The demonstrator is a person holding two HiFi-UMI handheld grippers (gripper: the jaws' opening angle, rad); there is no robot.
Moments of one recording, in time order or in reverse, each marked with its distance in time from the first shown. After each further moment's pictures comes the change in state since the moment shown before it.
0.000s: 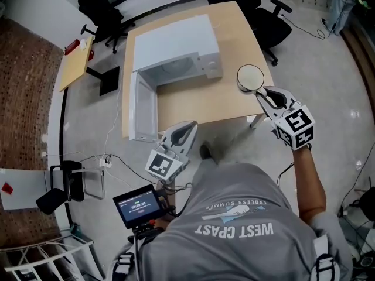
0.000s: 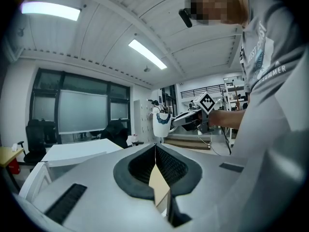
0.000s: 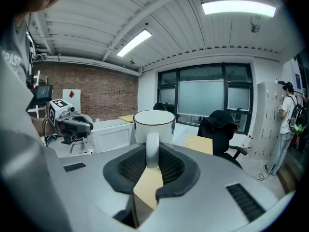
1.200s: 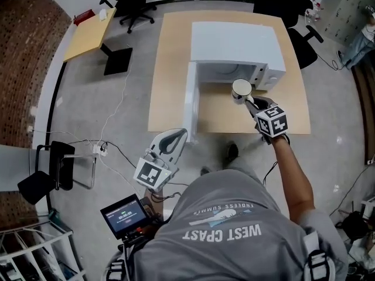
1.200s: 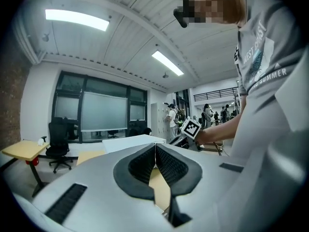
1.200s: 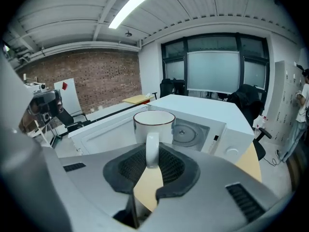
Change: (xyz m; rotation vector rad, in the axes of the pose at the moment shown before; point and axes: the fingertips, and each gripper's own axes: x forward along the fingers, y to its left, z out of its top) left arm -0.229 0.237 -0.053 -0.067 -0.023 0.149; right arm 0.324 0.173 -0.027 0.091 0.280 0.086
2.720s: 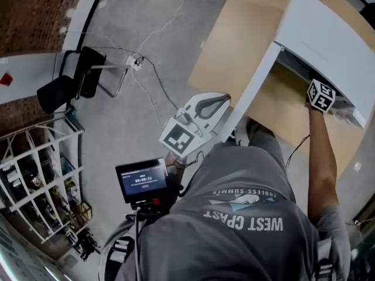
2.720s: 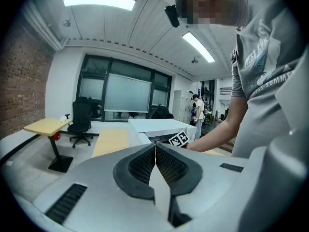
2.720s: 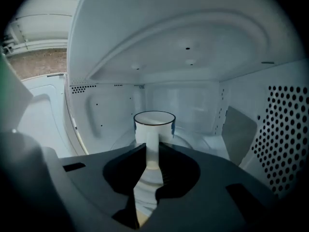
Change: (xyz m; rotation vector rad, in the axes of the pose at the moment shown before) left arm 0.040 0.173 -0.060 -0.215 0.243 0.212; right arm 0.306 -0.149 0.035 0.035 -0.127 -0.171
